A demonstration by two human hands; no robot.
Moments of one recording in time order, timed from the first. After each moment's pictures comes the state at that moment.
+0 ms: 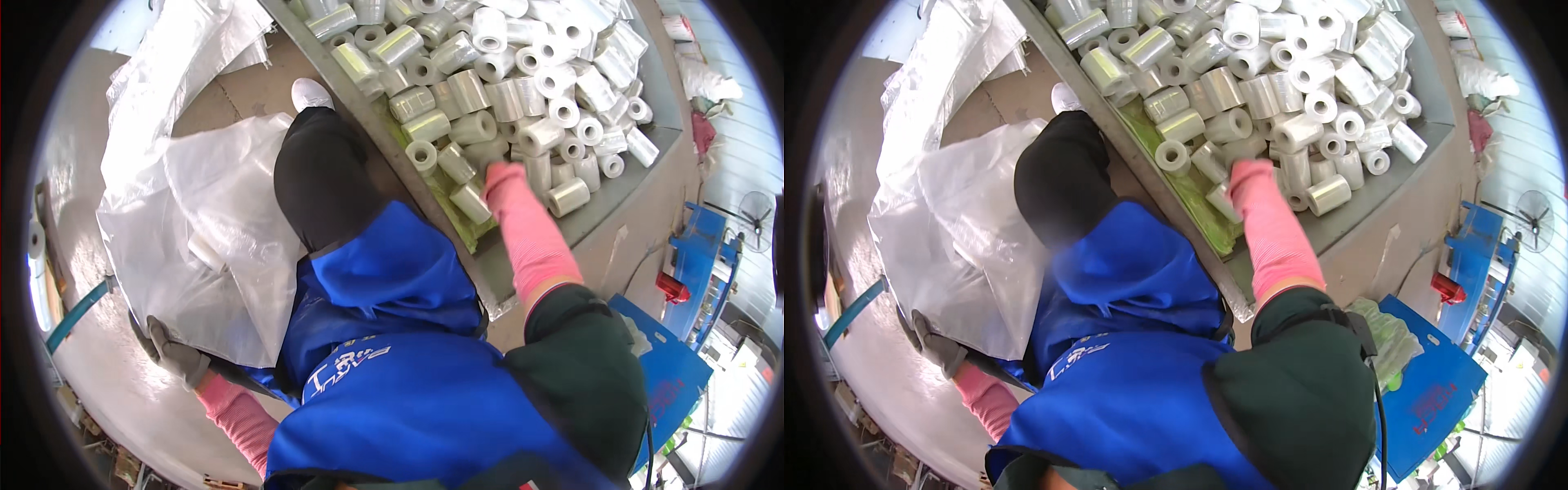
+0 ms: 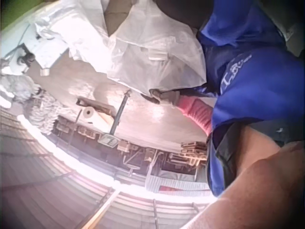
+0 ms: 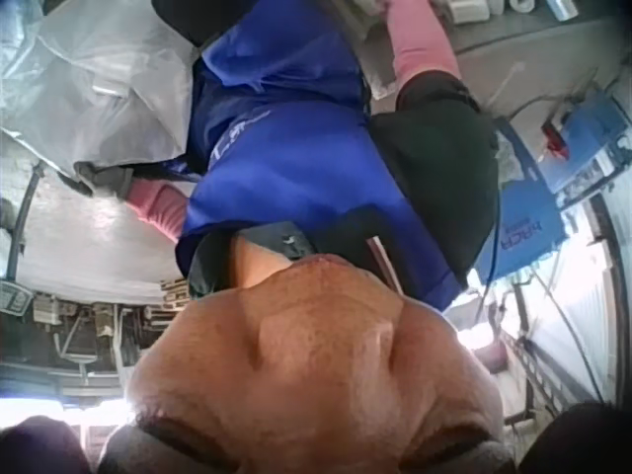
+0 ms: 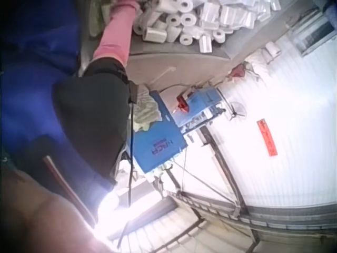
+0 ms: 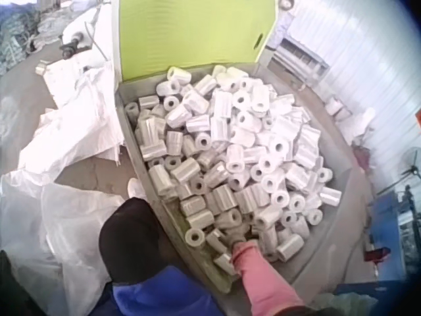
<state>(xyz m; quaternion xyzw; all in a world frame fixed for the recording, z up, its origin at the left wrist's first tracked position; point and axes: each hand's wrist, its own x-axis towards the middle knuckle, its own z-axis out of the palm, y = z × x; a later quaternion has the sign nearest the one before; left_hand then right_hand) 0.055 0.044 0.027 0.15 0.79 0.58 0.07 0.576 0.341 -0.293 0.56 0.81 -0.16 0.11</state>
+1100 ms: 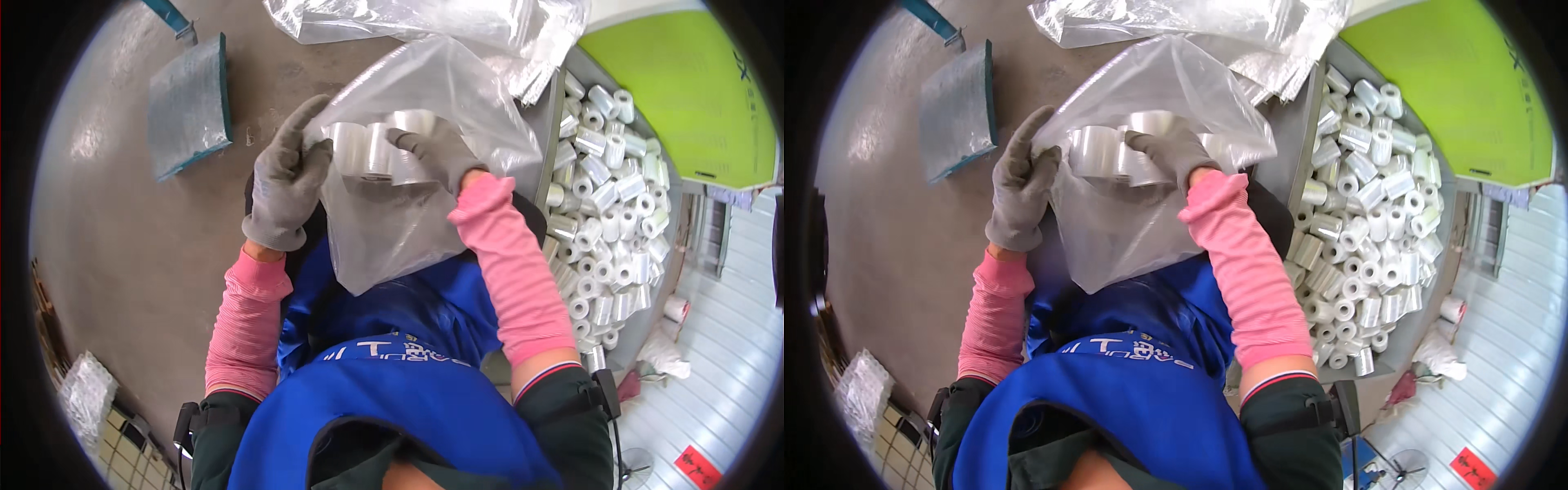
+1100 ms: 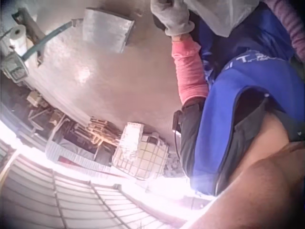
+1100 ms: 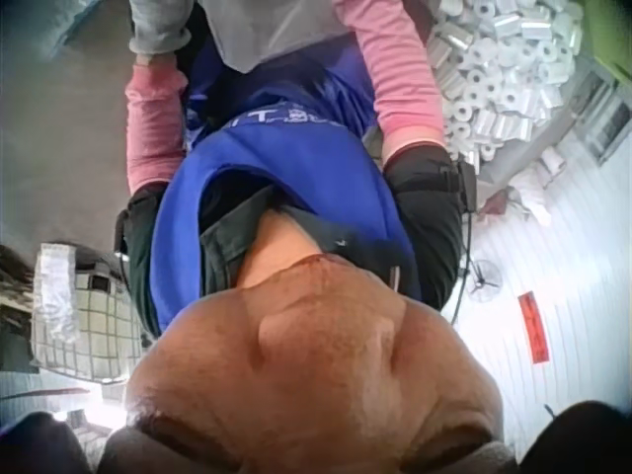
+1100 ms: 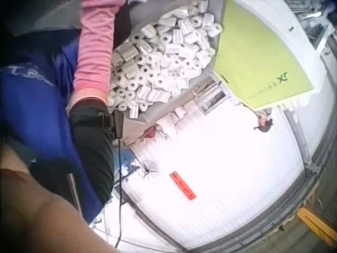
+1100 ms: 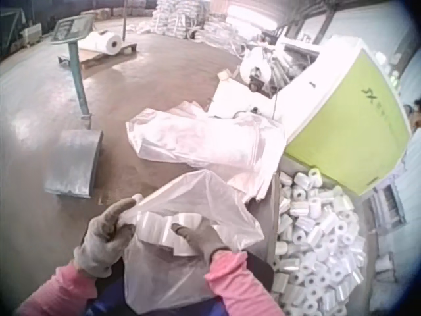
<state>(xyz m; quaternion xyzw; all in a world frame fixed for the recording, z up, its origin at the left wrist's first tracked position) 0.027 0.001 0.017 0.21 0.67 0.70 0.16 0.087 0.216 -0.010 0.35 0.76 -0.53 0.14</state>
